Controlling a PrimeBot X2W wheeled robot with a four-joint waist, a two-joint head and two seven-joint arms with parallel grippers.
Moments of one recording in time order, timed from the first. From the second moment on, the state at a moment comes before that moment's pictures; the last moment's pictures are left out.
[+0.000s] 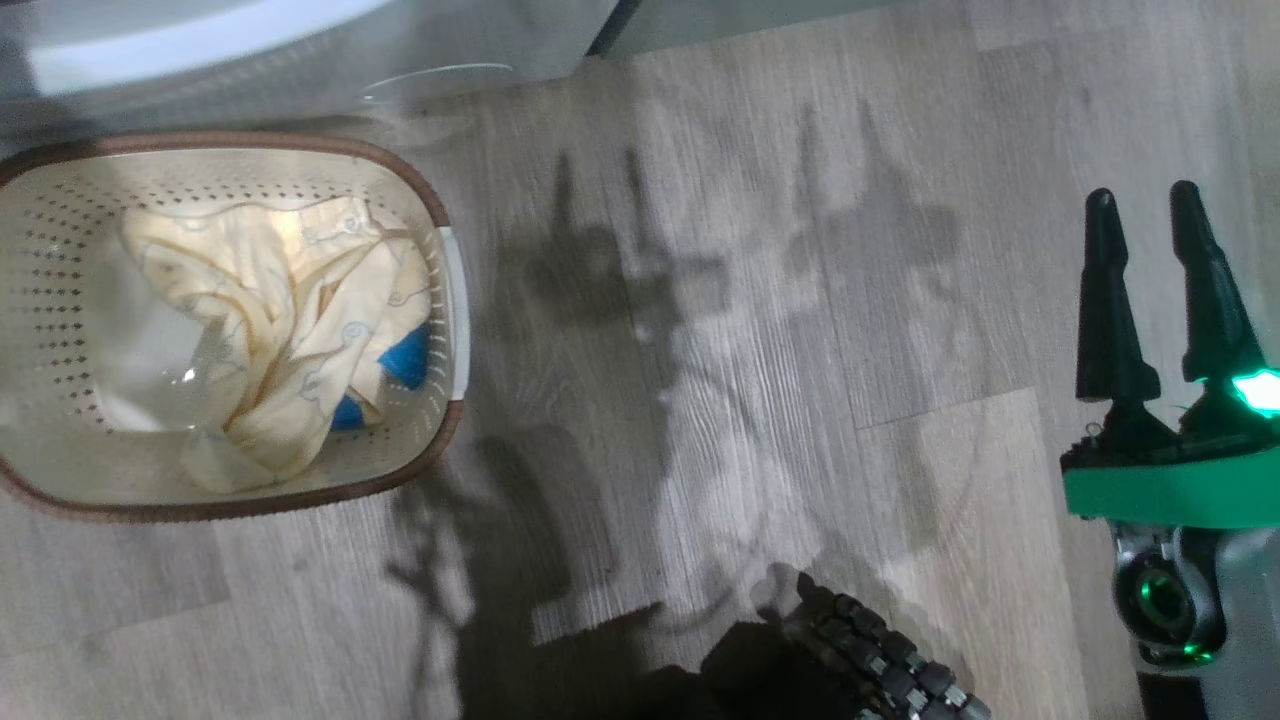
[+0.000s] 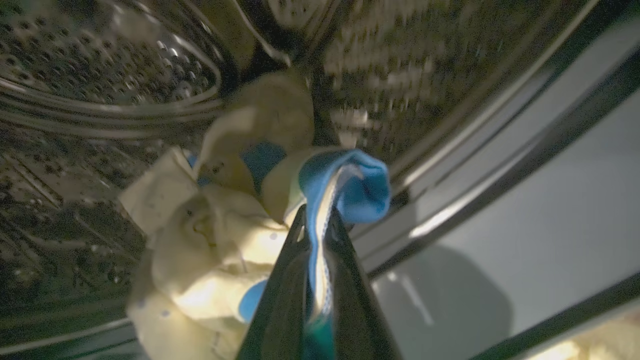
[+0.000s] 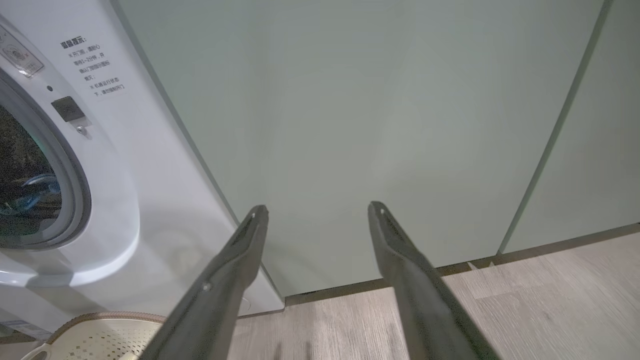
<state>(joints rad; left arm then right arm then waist) -1.13 0.68 -0.18 0.48 -0.06 -0.07 0.33 -0.26 -0.05 0.12 -0.09 0.42 0.13 -0.25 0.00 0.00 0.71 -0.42</state>
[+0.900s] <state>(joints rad) -0.57 0.44 -0.01 -0.05 -0.26 0.17 -0.20 -0.19 -0.05 0.03 -0.11 0.27 0.13 -0.26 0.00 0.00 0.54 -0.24</state>
